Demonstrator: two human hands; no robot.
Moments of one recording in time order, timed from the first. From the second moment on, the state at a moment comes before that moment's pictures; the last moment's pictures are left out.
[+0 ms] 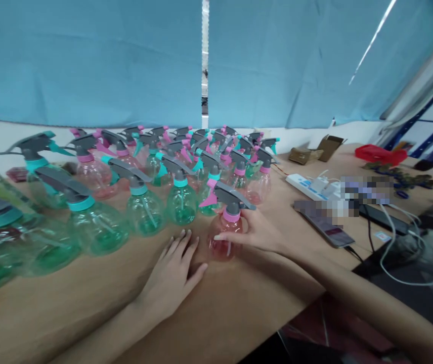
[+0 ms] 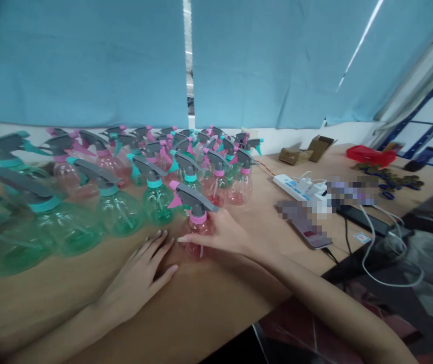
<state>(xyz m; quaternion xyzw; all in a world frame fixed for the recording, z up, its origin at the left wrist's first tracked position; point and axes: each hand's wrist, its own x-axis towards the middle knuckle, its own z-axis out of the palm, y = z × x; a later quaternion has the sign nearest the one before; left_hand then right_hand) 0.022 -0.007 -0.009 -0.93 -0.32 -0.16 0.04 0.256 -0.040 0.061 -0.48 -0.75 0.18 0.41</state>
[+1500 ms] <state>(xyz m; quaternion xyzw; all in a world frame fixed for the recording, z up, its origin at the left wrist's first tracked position) 0.245 0.016 -0.010 -0.97 -0.18 -0.15 -0.02 0.494 0.041 0.047 -0.61 -0.66 0.01 0.44</state>
